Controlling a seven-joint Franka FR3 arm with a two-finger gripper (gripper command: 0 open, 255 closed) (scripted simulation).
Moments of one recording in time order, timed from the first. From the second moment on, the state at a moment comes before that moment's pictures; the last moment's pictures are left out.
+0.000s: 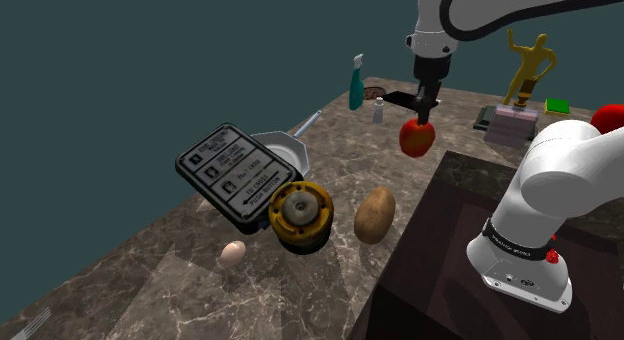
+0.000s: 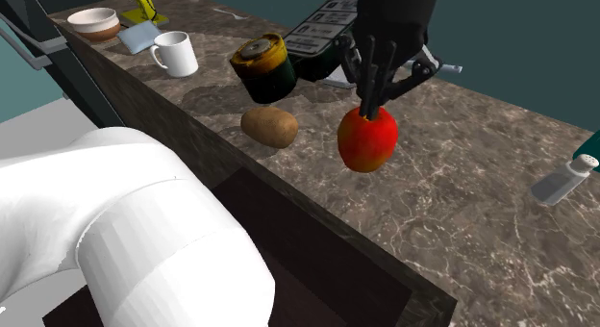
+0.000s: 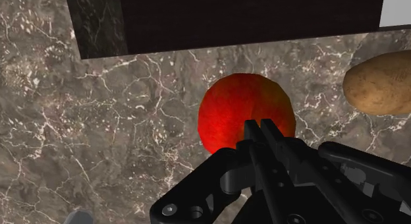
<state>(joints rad) -0.06 -0.85 -0.06 -2.63 -0.09 1.74 -0.07</state>
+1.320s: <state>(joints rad) -0.04 -0.81 0.00 -2.37 -0.04 1.51 -0.04</state>
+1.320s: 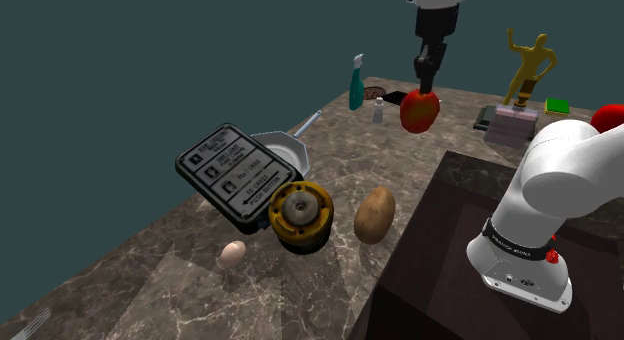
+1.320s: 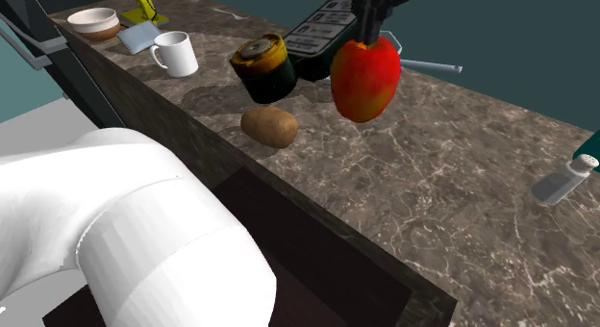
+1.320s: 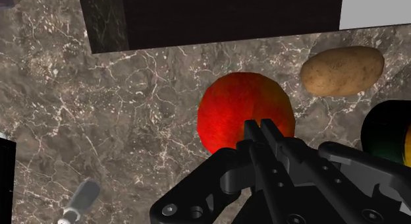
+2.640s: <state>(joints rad) 0.06 -0.57 0.45 -2.14 0.22 1.56 0.45</state>
